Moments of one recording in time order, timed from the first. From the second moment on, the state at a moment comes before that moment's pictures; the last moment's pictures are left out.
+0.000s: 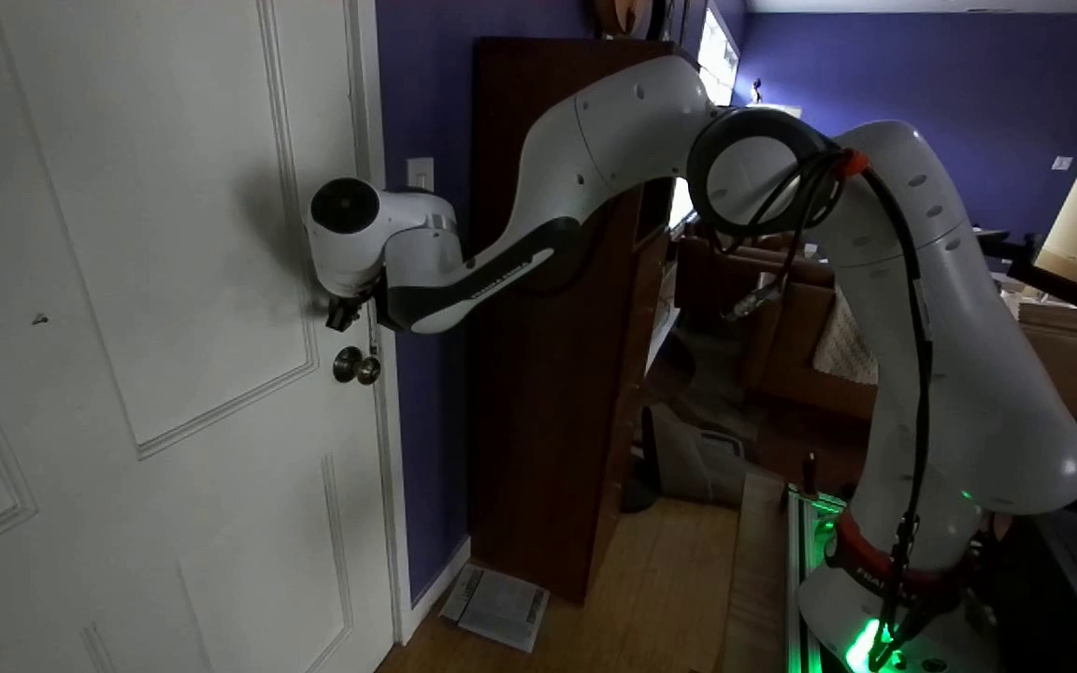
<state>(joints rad) 0.15 0.62 -0.05 -1.45 -1.04 2.45 0.48</state>
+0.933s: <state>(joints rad) 0.01 0.60 0.02 -1.42 -0.30 2.52 0.15</state>
